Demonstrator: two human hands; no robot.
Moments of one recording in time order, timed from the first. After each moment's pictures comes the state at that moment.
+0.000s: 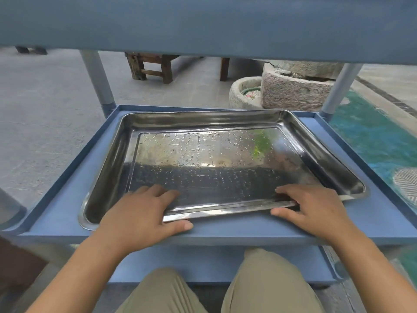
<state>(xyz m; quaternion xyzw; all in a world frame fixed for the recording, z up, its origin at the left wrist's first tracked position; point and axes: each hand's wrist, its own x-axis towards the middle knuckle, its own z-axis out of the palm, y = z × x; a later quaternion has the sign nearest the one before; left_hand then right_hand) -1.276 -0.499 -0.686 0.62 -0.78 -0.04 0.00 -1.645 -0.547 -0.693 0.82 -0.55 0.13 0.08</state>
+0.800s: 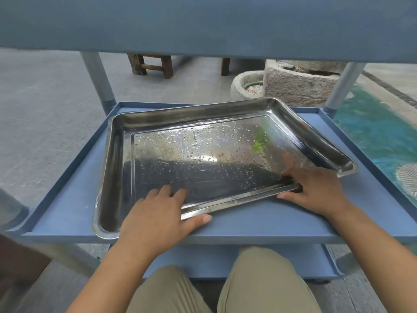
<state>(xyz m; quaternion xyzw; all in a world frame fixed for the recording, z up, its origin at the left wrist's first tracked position) -1.312 -0.495 -0.690 0.67 -0.74 -0.03 0.01 -1.666 -0.599 -0.705 0.83 -0.50 0.17 0.16</state>
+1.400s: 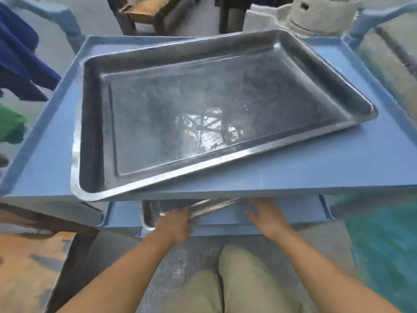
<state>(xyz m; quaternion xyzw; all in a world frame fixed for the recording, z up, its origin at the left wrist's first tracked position) -1.332 -0.477 -0.547 0.65 -0.67 -0.30 -0.20 -1.612 -0.504 -0.569 0.69 -0.68 -0.02 -0.26</state>
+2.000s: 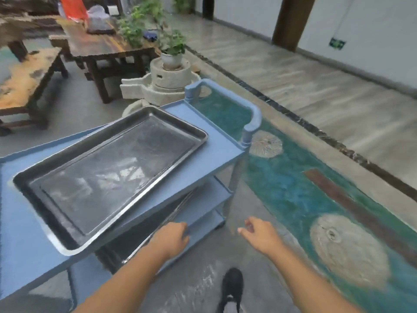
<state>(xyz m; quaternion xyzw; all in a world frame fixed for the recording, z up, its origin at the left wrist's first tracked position) -1.417 -0.398 -0.328 0.42 -0.86 -0.24 -0.15 -1.660 -0.249 -0.336 0.39 -0.86 0.13 -0.29</state>
